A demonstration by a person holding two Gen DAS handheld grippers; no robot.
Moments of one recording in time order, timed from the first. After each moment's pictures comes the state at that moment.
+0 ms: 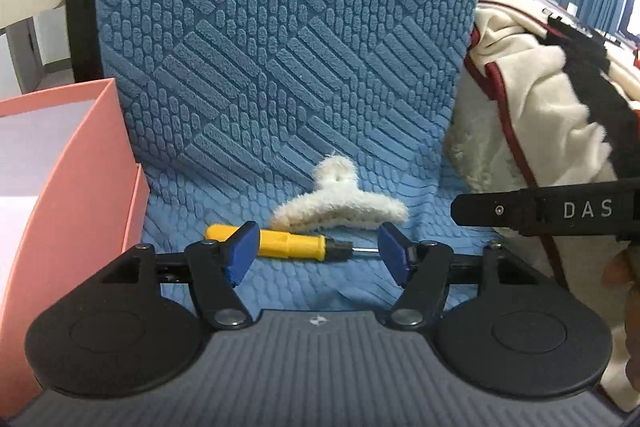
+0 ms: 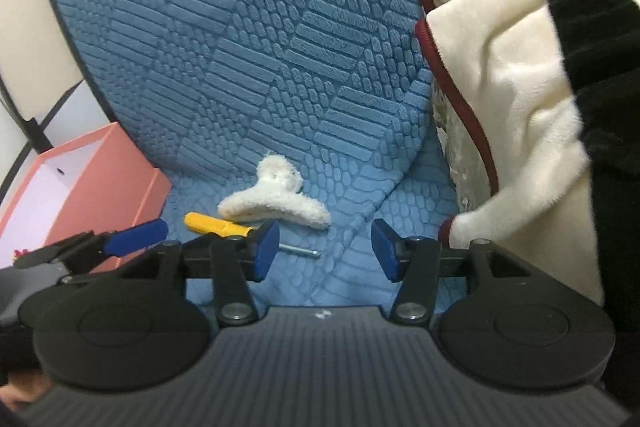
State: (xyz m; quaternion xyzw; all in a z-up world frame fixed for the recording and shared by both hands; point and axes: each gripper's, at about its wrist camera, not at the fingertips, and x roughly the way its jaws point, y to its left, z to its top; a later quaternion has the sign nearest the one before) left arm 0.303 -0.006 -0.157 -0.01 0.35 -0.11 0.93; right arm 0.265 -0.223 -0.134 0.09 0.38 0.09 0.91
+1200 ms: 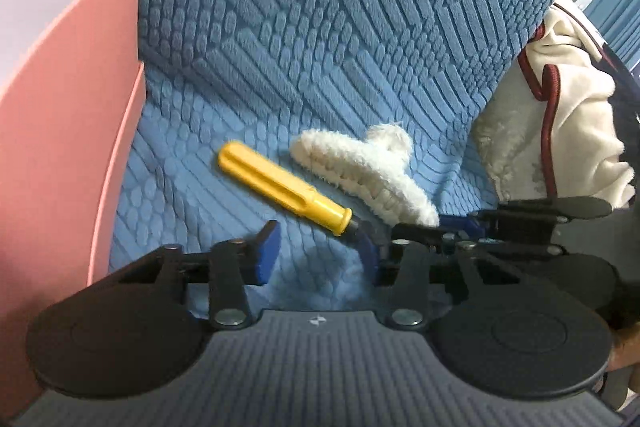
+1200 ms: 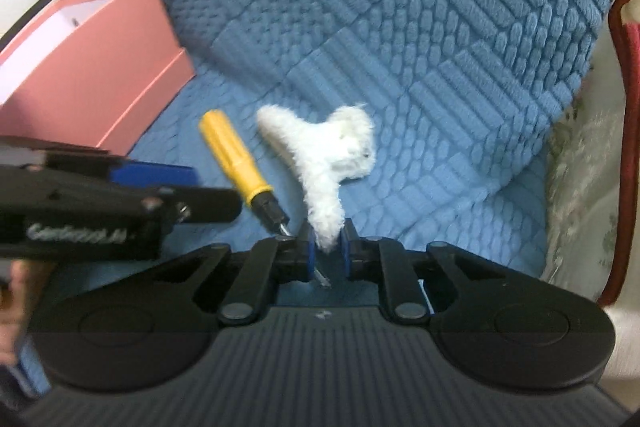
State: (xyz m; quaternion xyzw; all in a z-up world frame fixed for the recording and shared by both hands) left arm 0.335 0.031 -0.191 -0.14 0.45 -0.11 0.87; right arm 0.309 -0.159 -0.187 -0.08 0.45 0.21 0.86
